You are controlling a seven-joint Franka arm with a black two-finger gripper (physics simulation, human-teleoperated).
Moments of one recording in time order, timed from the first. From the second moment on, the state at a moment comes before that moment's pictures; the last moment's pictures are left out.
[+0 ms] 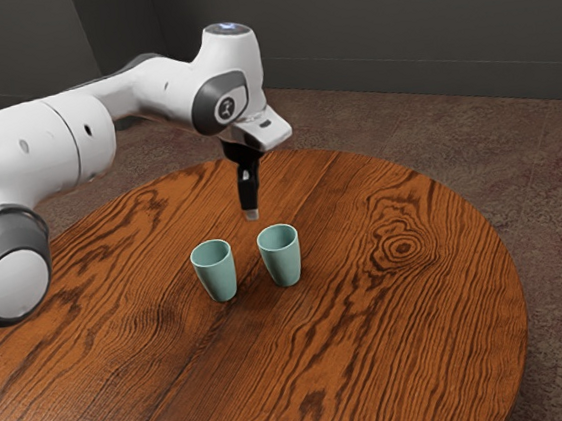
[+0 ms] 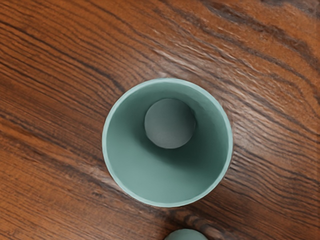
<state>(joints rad) -0.16 0.59 0.04 -1.28 0.09 1.84 0.96</state>
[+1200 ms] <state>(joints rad) -0.13 0.75 0.02 -1.25 0.05 2.06 0.91</state>
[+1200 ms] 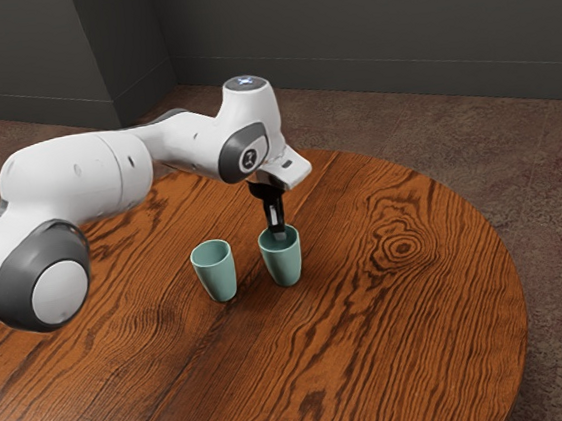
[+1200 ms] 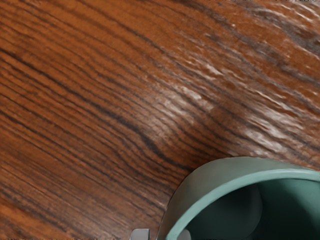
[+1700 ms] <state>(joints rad) -0.12 0.61 0.02 -1.31 0.06 2.02 0.88</state>
